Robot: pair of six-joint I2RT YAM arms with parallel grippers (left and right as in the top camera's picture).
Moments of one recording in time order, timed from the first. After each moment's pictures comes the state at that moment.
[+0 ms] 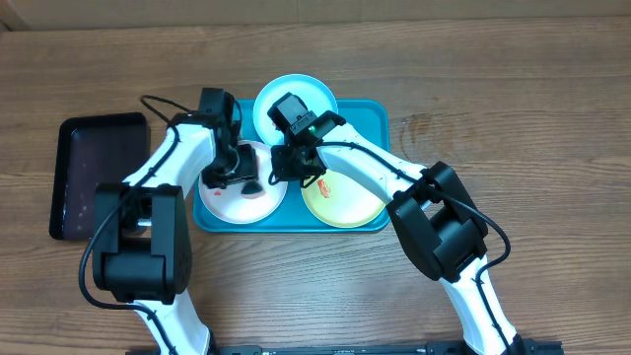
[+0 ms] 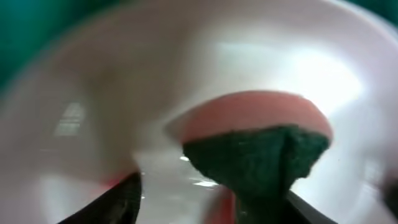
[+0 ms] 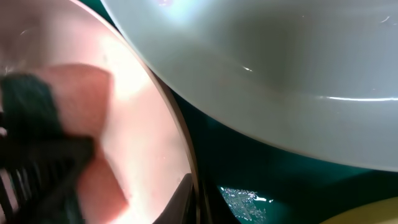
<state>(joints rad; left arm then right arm) -0.08 1.97 1.28 -0.79 0.06 -0.25 0.70 2.31 1.80 -0.74 -0.21 0.54</state>
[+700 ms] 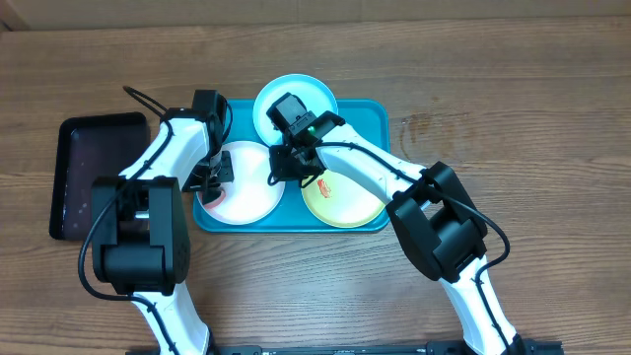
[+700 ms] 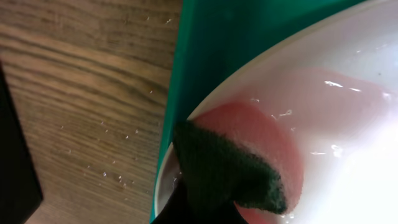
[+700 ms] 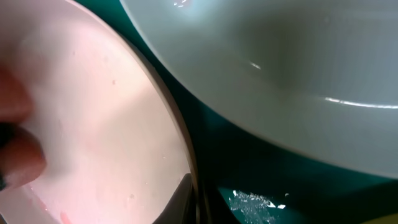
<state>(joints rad) -0.04 2.01 1.34 -0.95 -0.27 -0.28 0.70 2.31 1.80 -0.73 -0.23 0.54</state>
